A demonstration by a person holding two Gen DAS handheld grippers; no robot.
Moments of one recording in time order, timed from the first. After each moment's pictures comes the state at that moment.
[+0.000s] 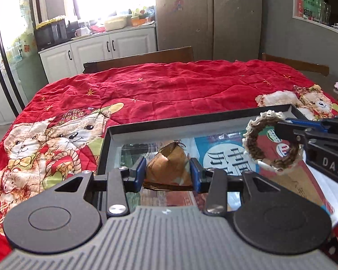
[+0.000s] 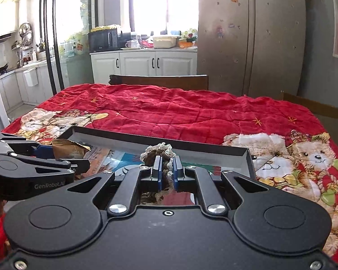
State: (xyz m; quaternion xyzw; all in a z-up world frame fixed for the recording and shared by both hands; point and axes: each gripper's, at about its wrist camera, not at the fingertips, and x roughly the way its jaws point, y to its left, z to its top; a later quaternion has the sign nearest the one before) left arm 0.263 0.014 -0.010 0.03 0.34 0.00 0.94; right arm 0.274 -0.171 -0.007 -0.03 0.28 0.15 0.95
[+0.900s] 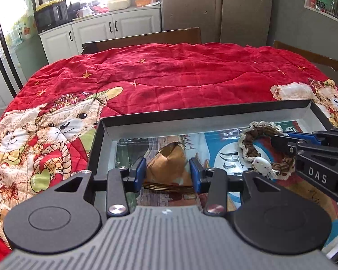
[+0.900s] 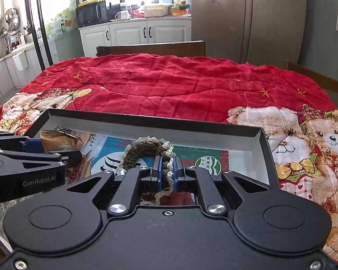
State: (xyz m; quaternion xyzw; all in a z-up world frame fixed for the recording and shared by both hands) left arm 0.298 0.017 -0.027 0.03 0.38 0.01 0.92; right arm 0.318 -0.160 -0.032 -0.03 0.36 0.13 0.92
